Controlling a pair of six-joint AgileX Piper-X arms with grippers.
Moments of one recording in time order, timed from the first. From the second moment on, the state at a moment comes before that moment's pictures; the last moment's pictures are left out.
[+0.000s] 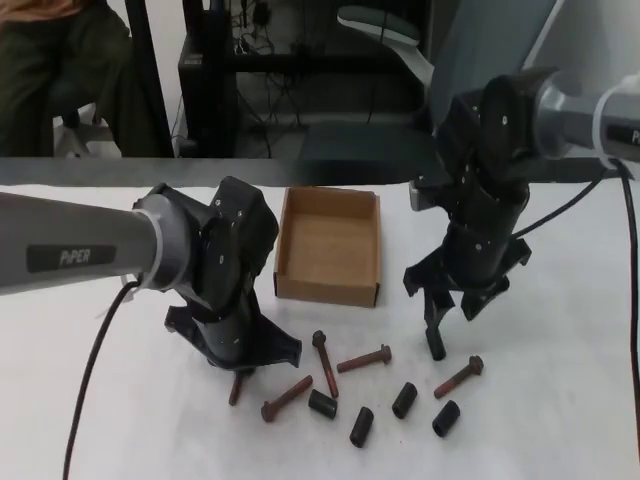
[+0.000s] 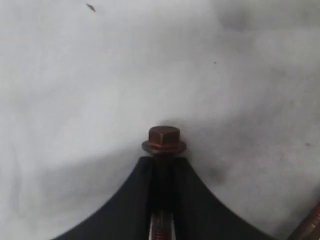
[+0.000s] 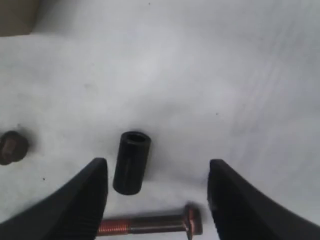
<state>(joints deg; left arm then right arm) -28.7 103.3 -57.9 32.2 -6.0 -13.1 17.8 111.5 -81.4 59.9 -1.6 1.4</state>
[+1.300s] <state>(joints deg) -28.7 80.0 -57.5 18.9 -4.3 -11.5 19.7 99.2 -69.6 34.0 -7.8 -1.6</state>
